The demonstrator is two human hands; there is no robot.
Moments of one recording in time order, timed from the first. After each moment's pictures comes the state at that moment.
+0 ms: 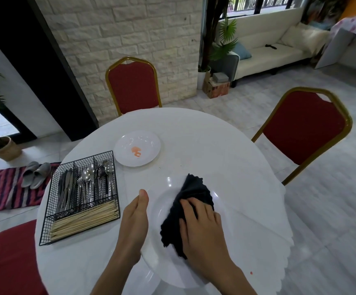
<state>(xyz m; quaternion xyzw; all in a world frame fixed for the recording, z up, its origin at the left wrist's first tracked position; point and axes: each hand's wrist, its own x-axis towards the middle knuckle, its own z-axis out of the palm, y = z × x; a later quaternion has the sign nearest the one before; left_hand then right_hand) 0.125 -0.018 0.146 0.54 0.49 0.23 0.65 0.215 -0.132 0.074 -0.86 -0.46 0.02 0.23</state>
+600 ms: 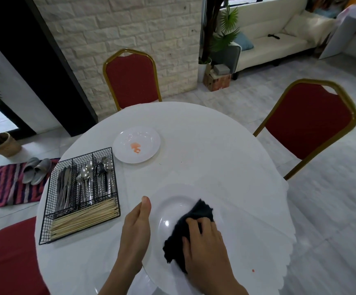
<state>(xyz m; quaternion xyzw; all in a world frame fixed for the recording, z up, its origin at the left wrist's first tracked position) 0.119 -0.018 0.119 0.53 0.53 0.23 0.62 0.199 -0.148 0.049 -0.88 -0.43 0.04 0.21</state>
